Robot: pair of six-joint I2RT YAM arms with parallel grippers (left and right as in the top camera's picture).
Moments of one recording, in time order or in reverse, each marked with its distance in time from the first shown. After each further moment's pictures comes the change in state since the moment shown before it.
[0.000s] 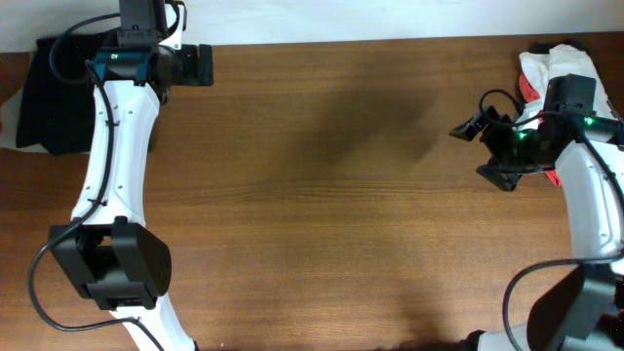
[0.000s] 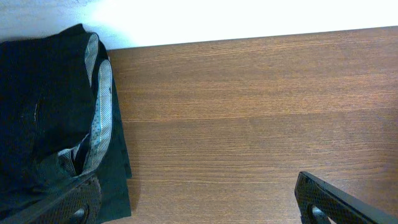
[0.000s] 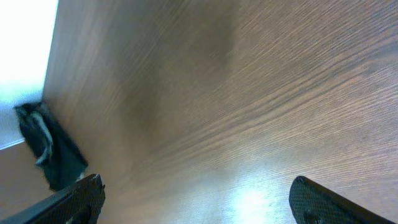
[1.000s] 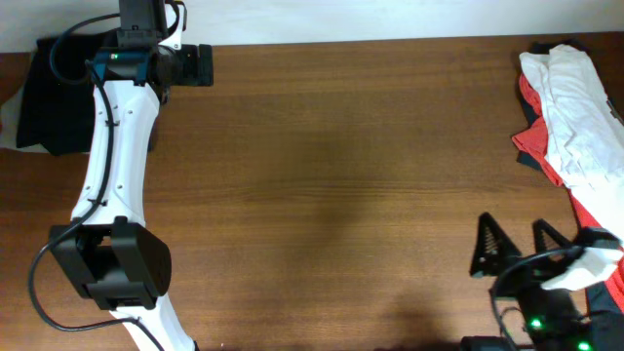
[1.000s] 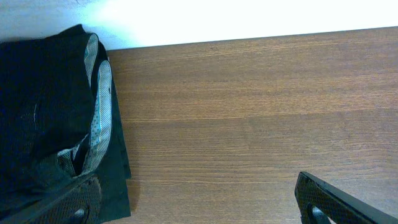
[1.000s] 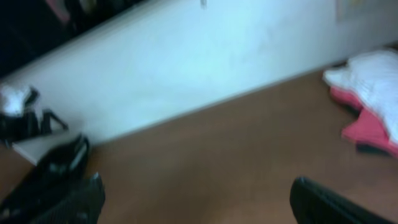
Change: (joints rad) left arm 0.000 0.000 0.000 0.000 0.004 0.000; right arm 0.242 -1.355 -0.550 0.274 0.406 -0.134
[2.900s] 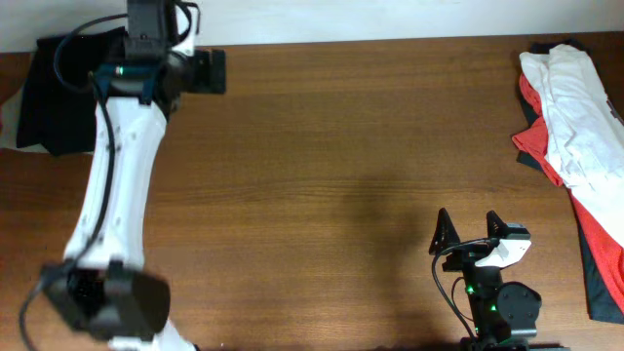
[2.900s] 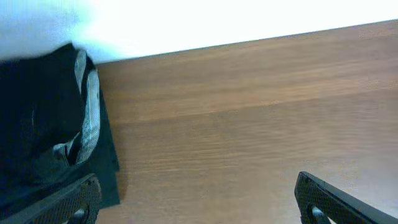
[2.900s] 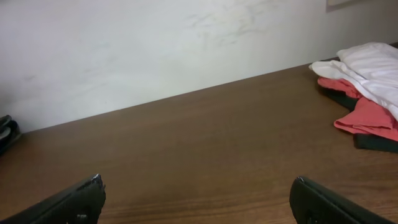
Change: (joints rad) left arm -0.074 -0.176 -0.121 0.000 -0.004 0.000; right arm 0.034 -0.263 -0.829 0.662 0.106 -0.132
